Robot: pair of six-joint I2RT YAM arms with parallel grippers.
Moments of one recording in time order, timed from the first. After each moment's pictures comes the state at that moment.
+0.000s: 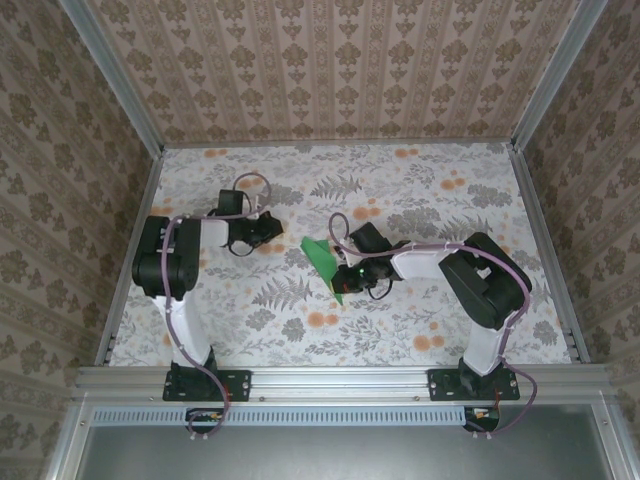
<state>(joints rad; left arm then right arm) -0.18 1.95 1.00 0.03 0.65 -0.52 0.63 1.82 0.90 -0.16 -0.52 0.47</state>
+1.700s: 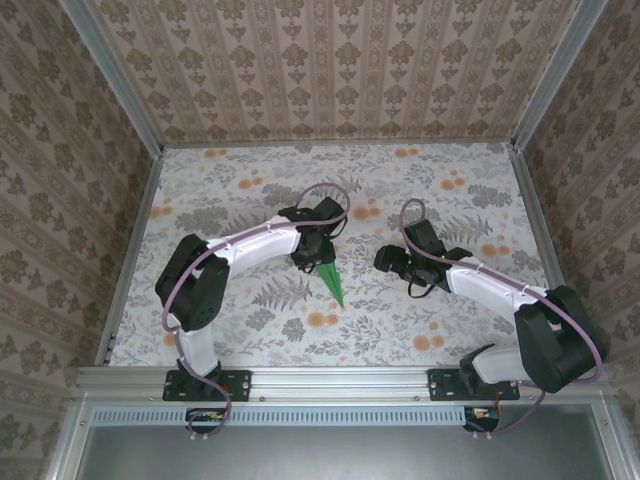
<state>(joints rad) -0.83 1.83 1.33 -0.79 -0.11 -0.95 0.42 1.35 0.68 -0.32 -0.06 0.76</state>
